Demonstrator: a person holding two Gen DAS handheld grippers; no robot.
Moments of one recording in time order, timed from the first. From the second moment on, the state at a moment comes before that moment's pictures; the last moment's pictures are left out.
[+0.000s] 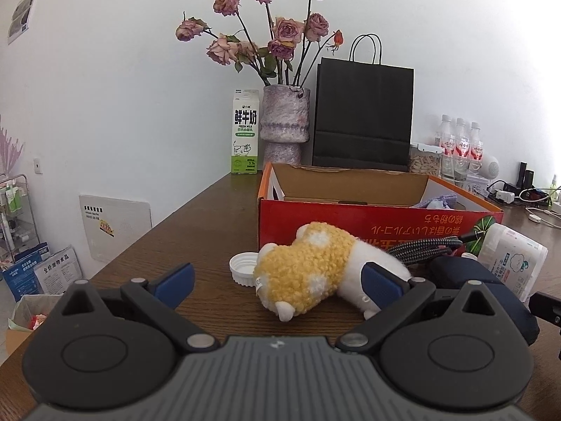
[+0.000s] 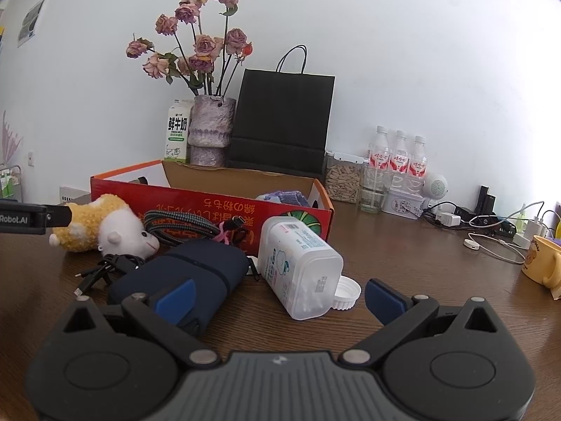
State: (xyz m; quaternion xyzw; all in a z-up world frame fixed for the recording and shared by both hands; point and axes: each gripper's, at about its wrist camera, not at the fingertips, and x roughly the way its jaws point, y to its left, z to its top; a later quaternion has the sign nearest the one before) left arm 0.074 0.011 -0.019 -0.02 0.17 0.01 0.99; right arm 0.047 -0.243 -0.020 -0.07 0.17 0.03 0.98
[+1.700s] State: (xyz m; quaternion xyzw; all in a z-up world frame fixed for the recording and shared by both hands) left arm 0.081 0.017 -0.021 -0.04 0.19 0.01 0.98; right arm 0.132 -0.262 0.002 -0.07 0.24 0.04 0.97
